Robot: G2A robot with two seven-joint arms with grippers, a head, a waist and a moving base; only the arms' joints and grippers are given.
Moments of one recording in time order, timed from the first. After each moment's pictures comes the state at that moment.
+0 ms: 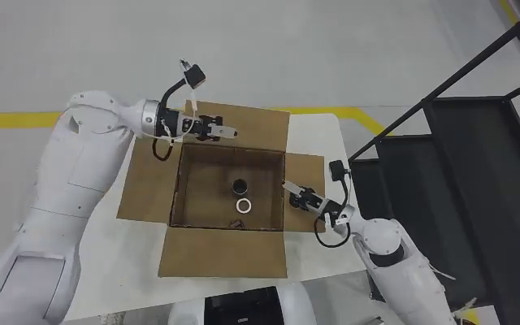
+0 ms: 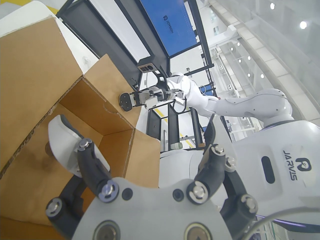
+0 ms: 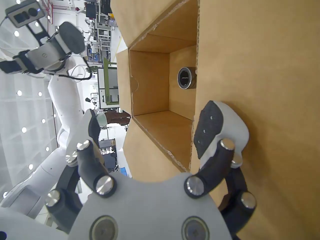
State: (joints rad) left arm 0.59 -1.16 -1.03 -1.23 -0.34 -0.35 -1.40; right arm -1.65 -1.14 1.42 -1.82 0.02 -0.06 0.61
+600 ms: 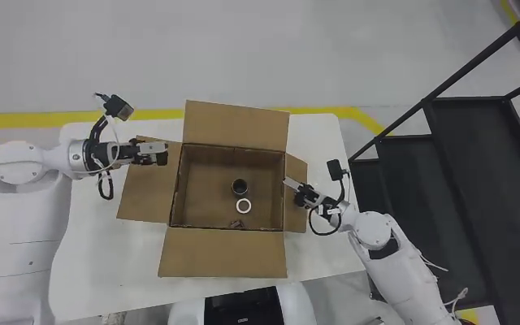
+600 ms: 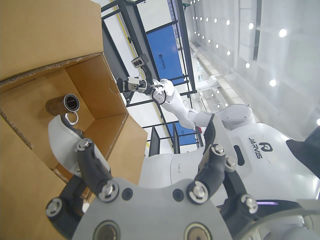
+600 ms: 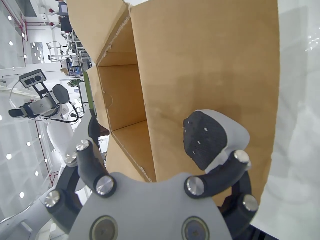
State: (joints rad) left arm 0.94 -1.04 -1.44 -1.36 -0.40 -0.22 -1.48; right arm -1.59 -1.14 1.38 -1.73 -0.01 0.04 0.57
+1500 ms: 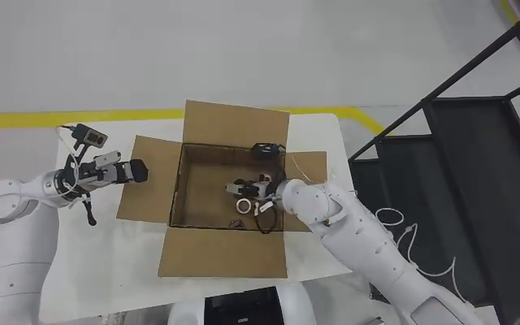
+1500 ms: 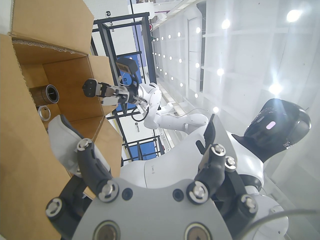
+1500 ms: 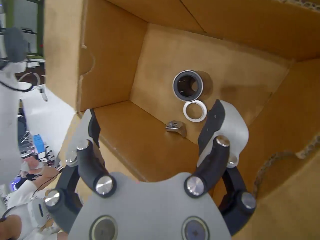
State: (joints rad) left arm 1.07 -1.00 -1.52 -1.19 -0.71 -0.26 -1.54; right arm -1.12 -1.20 0.90 -1.74 -0.51 0.37 0.77
